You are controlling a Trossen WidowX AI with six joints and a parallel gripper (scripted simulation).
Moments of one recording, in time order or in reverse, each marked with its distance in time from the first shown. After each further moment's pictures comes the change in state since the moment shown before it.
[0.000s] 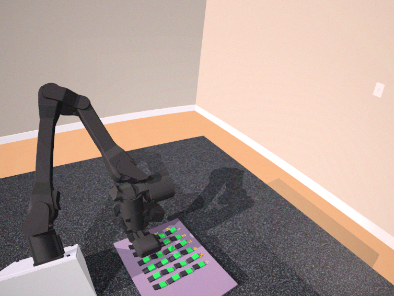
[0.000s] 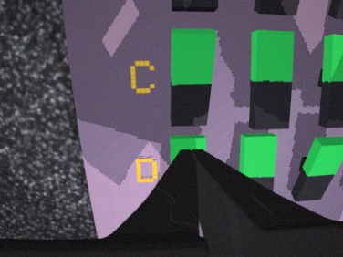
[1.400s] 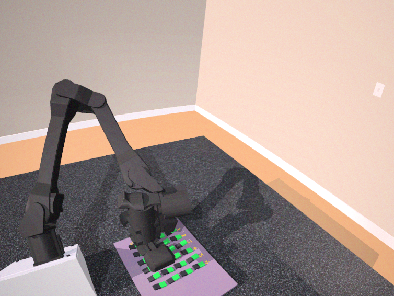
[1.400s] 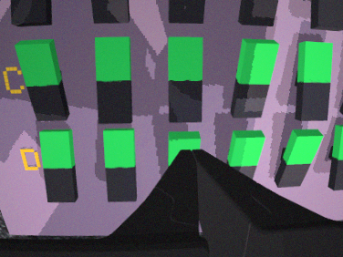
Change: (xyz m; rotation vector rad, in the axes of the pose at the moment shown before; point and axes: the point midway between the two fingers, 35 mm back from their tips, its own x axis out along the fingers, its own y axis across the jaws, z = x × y) arm -0.018 -0.059 0.003 -0.010 -0.013 -0.009
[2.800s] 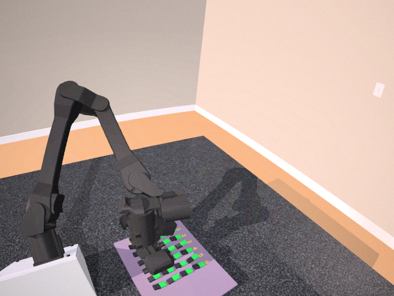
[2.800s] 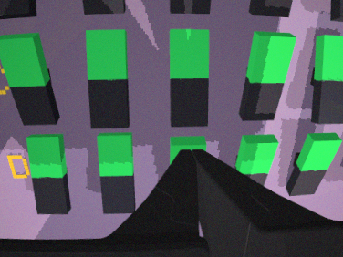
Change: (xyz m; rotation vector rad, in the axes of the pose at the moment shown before) arm 0.012 0.000 -0.003 0.005 0.011 0.004
